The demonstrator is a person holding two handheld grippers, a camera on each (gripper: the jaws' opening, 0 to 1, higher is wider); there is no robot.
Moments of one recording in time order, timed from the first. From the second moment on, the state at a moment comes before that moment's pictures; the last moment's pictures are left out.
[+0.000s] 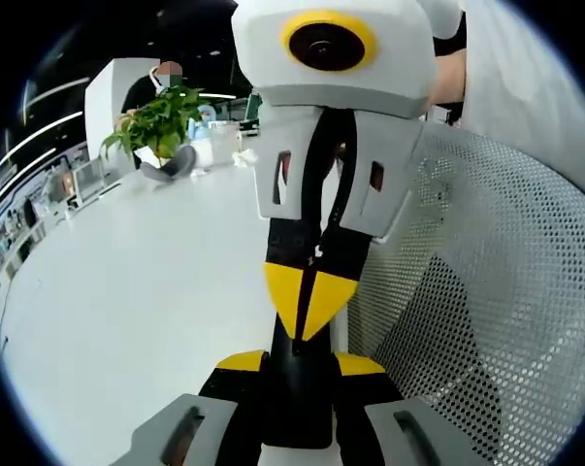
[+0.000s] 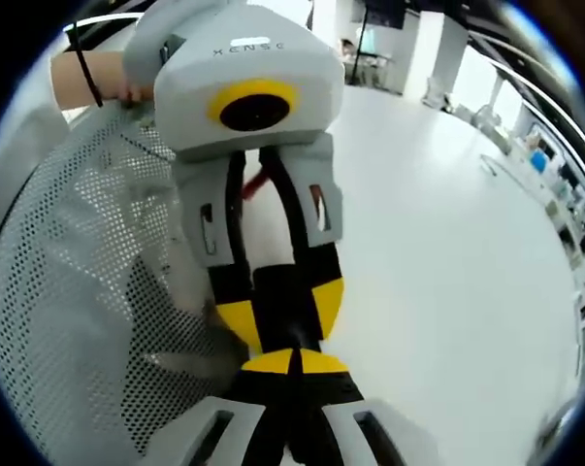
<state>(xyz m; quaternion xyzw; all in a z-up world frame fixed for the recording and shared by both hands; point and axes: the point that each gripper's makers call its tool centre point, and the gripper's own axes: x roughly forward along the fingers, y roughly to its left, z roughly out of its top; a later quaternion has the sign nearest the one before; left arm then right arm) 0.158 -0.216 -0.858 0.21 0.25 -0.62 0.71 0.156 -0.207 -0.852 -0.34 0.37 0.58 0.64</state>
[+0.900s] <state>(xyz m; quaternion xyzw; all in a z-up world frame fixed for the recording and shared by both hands) 0.157 -0.217 -0.858 0.21 0.25 -0.62 0.71 0.154 -0.206 -0.854 -0.41 0.37 0.59 0.59</state>
